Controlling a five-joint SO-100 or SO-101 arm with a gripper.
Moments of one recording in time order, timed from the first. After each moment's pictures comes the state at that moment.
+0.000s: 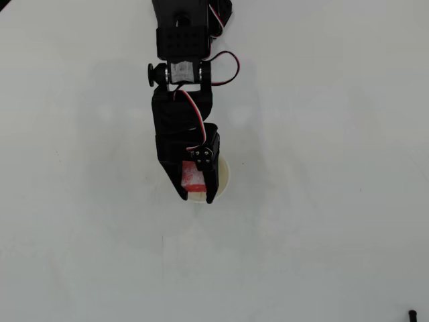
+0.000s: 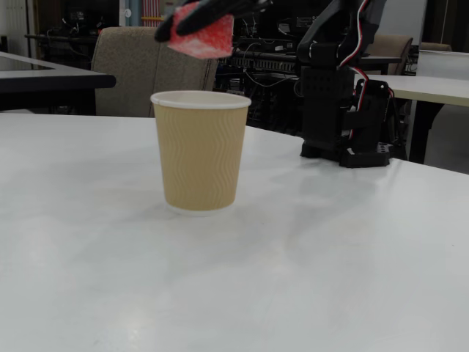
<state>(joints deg) 3.9 137.8 133.4 15.9 -87.4</state>
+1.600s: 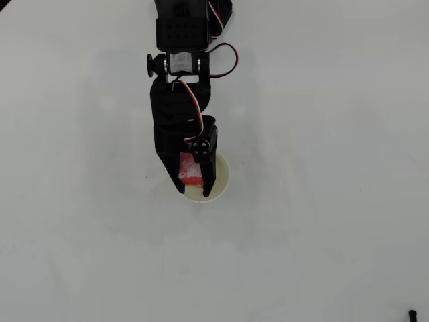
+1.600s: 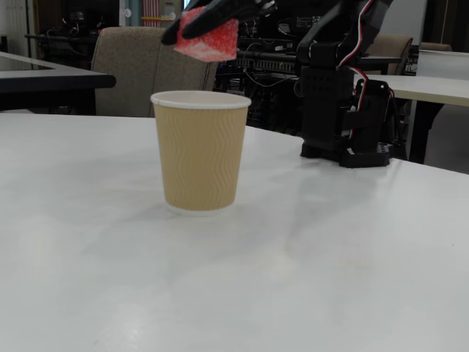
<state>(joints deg) 5.0 142.6 137.4 15.9 -87.4</state>
